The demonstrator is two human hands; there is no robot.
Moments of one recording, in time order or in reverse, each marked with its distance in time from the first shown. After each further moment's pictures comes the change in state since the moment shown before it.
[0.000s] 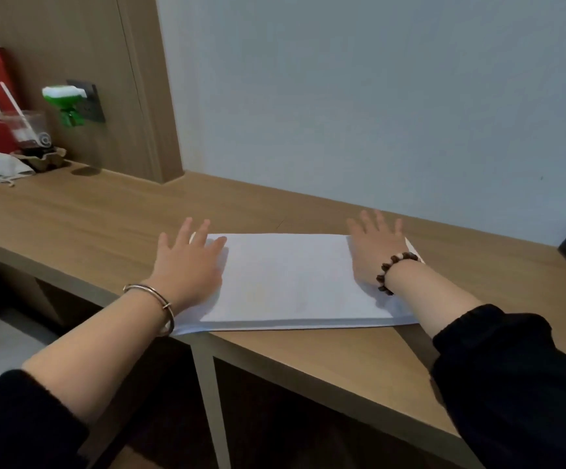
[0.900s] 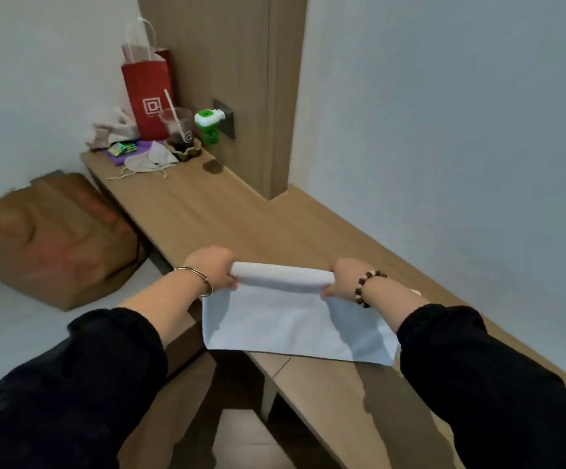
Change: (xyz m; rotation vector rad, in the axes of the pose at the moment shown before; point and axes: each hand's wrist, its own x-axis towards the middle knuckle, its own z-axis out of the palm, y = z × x) left_hand 0.039 -0.150 -0.132 -0.240 -0.429 -0.220; right_hand 0.095 -0.117 -0.192 0.229 -0.529 -0.479
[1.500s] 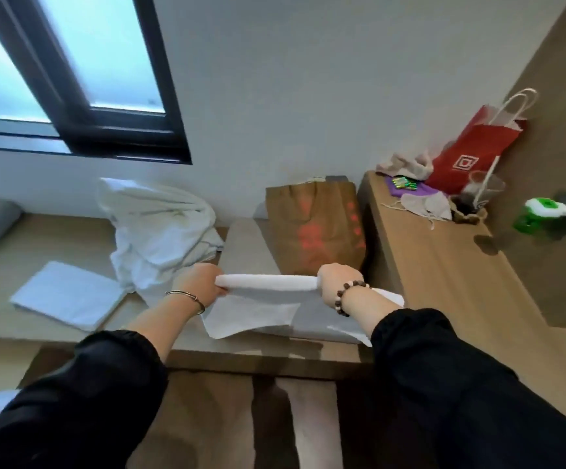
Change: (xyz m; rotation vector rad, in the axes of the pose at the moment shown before) left_hand -0.300 -0.346 0.087 -0.265 0.094 -0.925; right_hand 0.029 -0.486 0.047 -0.516 0.094 -0.746
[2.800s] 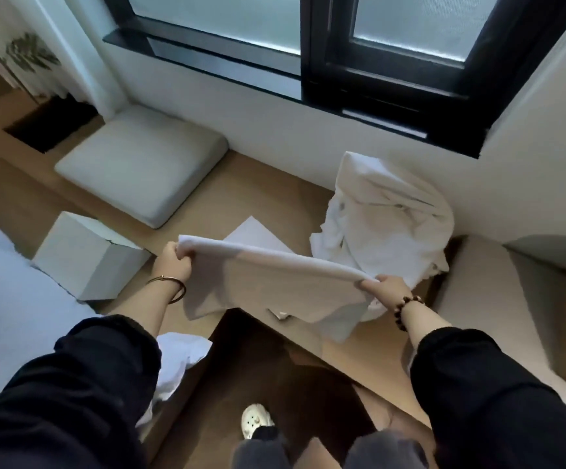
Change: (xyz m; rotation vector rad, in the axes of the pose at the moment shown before) left_hand 0.014 -0.615 0.060 -0.815 0.375 -1.013; right_hand 0.311 -0.490 0.035 0.808 -0.358 0.028
